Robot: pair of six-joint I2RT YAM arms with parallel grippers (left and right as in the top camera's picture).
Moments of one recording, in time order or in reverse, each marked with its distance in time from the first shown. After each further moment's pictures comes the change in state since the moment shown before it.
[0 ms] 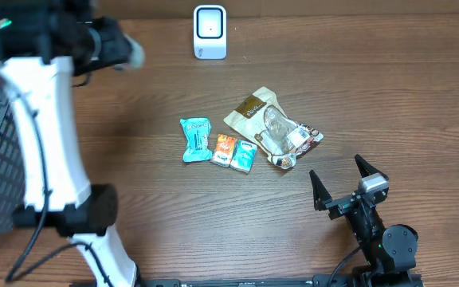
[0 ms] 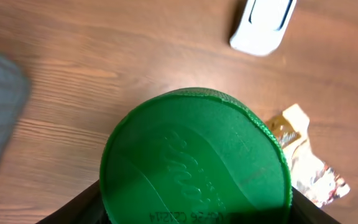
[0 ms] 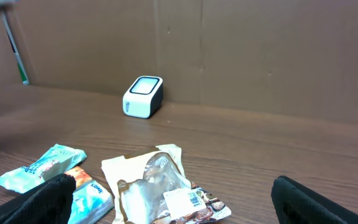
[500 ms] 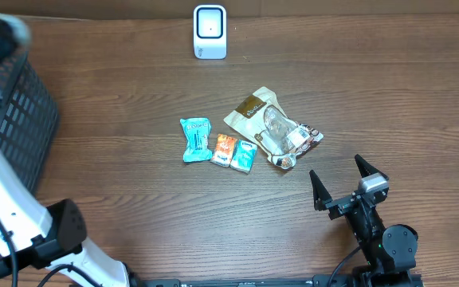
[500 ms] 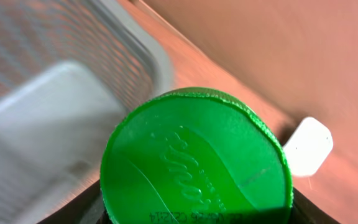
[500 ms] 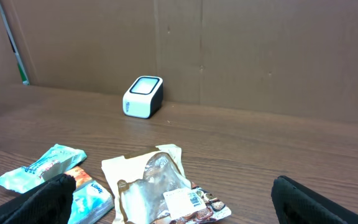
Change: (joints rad) left arm 0.388 -0.138 0.030 0.128 -0.005 -0.055; right arm 0.000 0.000 0.000 0.000 0.000 0.000
